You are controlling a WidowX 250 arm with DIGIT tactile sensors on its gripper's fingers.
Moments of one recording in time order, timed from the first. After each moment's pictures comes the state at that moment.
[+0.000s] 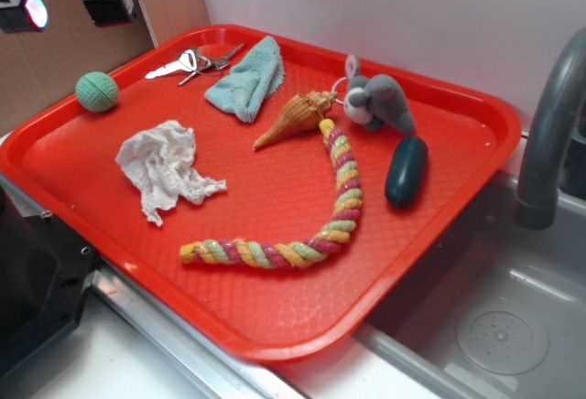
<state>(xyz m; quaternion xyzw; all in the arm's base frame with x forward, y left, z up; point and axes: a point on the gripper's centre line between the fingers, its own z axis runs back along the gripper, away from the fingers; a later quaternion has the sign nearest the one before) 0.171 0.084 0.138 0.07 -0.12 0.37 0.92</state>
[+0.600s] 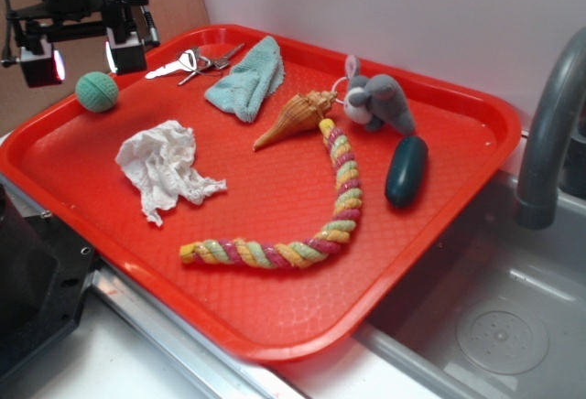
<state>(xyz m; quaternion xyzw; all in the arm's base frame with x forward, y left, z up) 0.187 0.137 0.062 0.09 0.00 0.59 0.81</state>
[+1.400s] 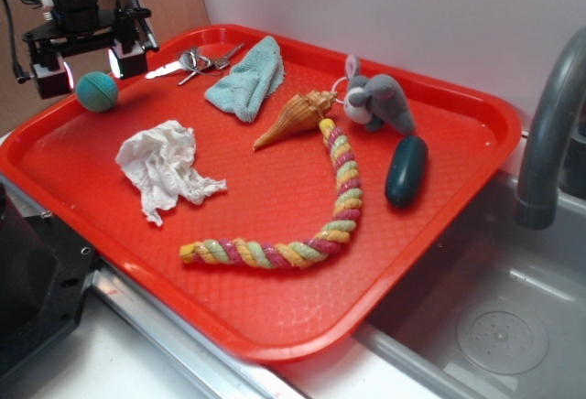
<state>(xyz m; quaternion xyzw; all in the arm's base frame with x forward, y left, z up) 0.189 0.158 0.050 0.15 -0.05 0.61 0.77</state>
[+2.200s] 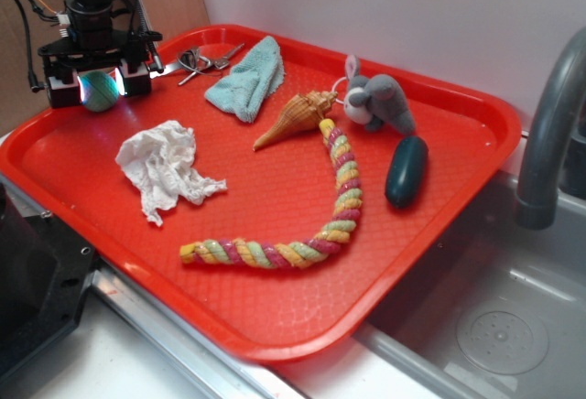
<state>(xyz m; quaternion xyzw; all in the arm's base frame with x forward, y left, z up) 0.203 0.170 0.022 0.16 -0.06 0.59 0.79</state>
